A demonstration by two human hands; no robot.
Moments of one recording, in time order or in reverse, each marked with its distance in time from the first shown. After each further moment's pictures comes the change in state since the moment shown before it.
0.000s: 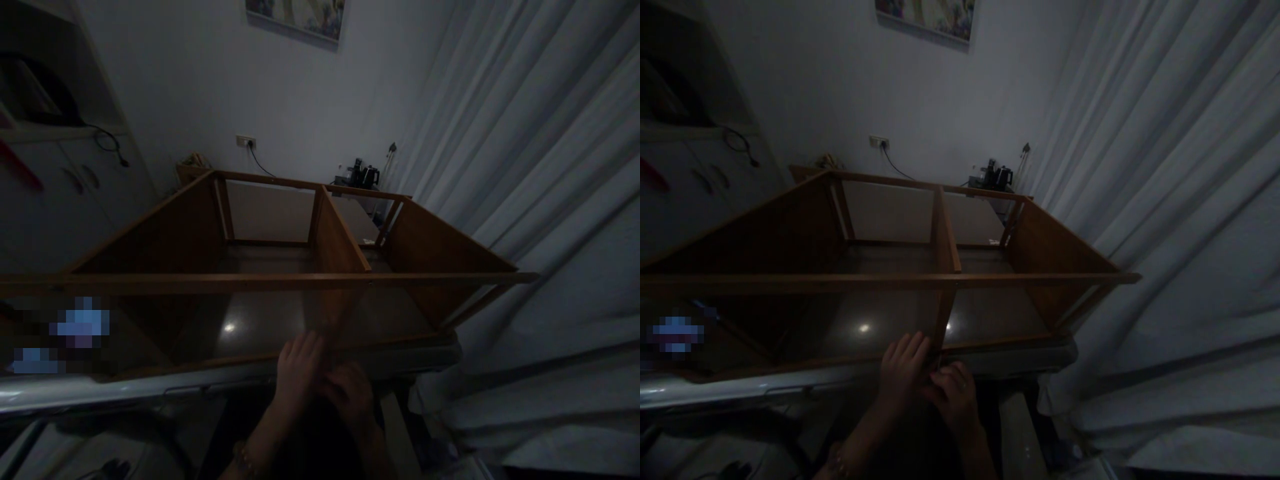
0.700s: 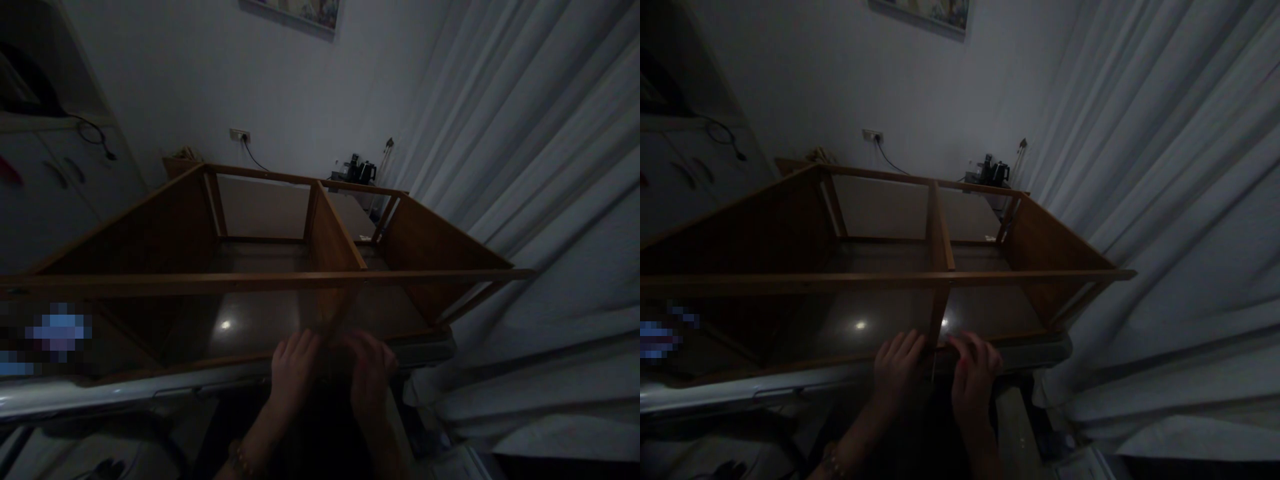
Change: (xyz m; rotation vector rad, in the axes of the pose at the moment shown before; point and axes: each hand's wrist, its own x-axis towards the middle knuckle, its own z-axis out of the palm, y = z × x) left_hand 0.003 0.000 -0.005 -0.004 -0.009 0.006; right_hand 0.018 0.004 -0.028 -0.341 -0.106 0.306
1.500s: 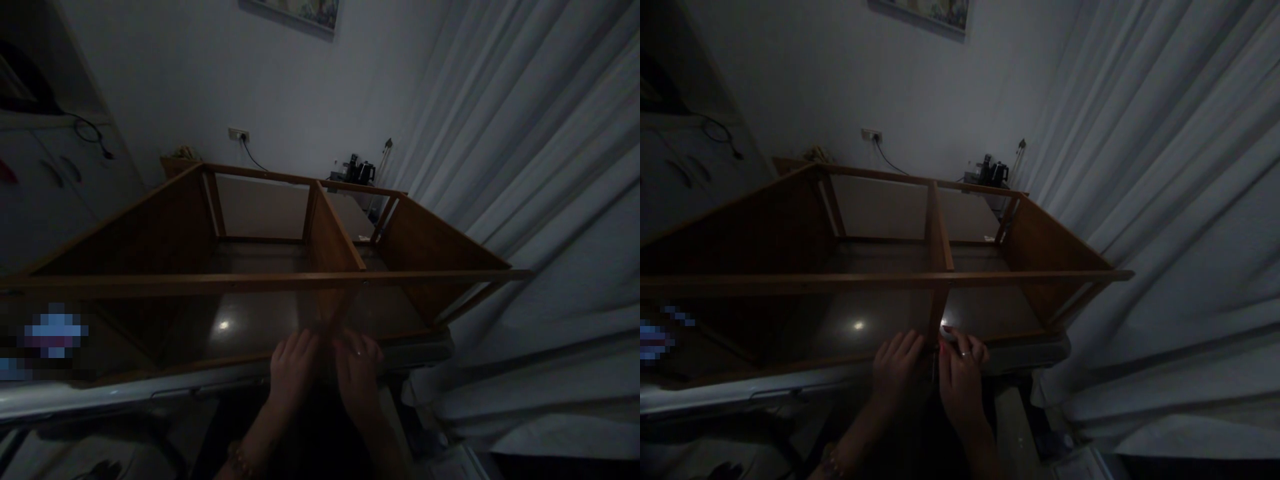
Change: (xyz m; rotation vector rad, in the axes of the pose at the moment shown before) left_hand 0.002 0.001 -0.002 -0.015 0.025 0.007; right_hand 0.015 -0.015 0.001 -0.004 -0.205 0.009
